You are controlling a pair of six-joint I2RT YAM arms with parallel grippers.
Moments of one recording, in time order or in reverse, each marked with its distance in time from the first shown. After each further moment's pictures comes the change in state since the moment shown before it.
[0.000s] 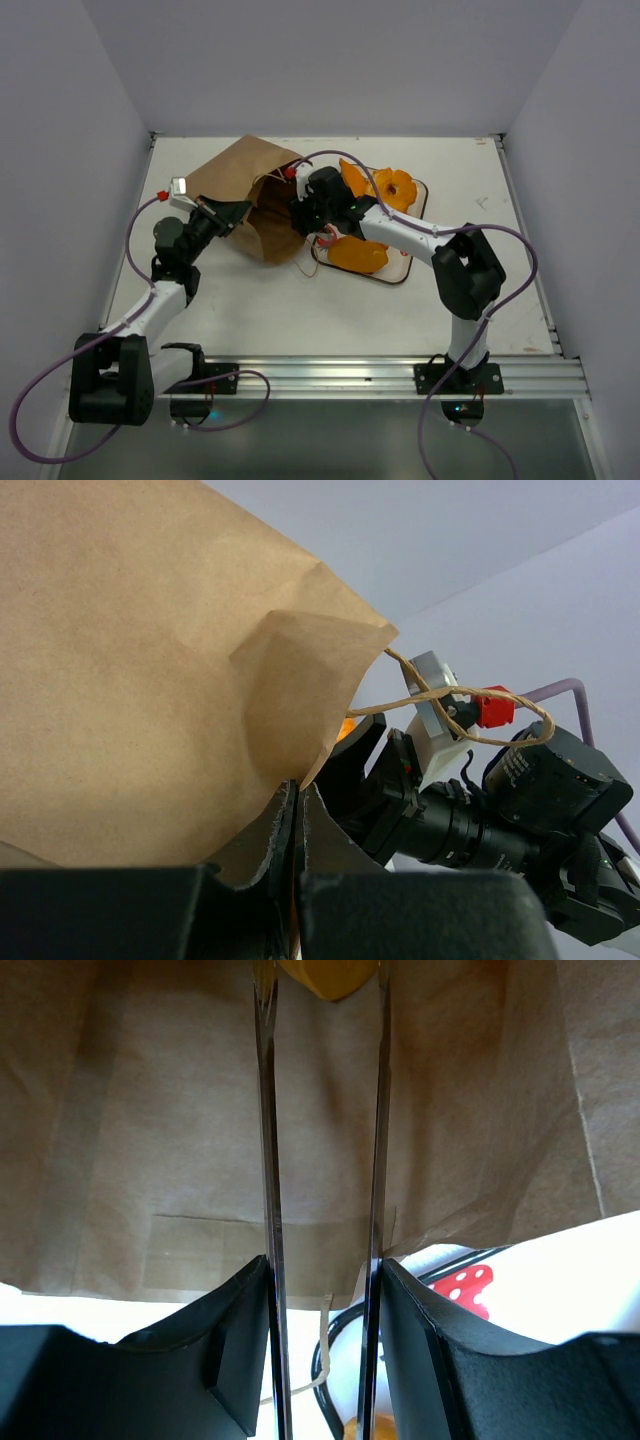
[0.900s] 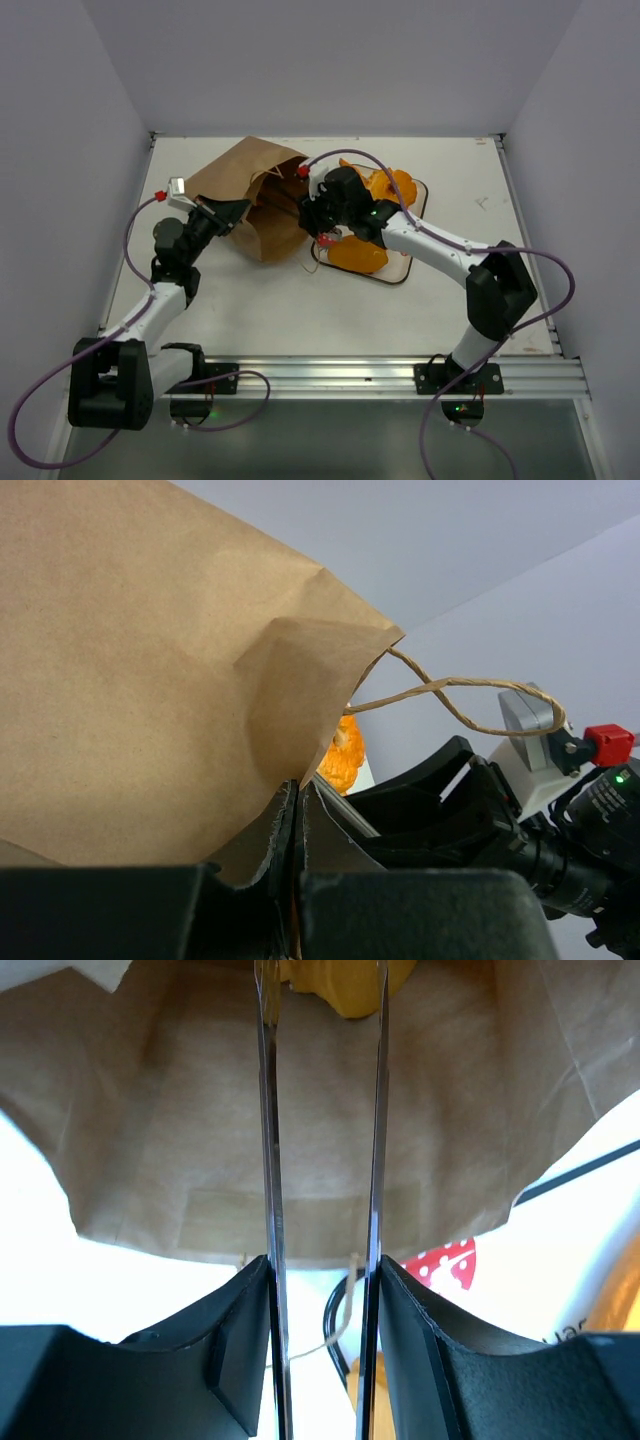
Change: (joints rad) left arm -0.007 -0.023 0.000 -0.011 -0.040 0.027; right arm 0.000 -0.178 -0.098 0.000 -0.007 -0.002
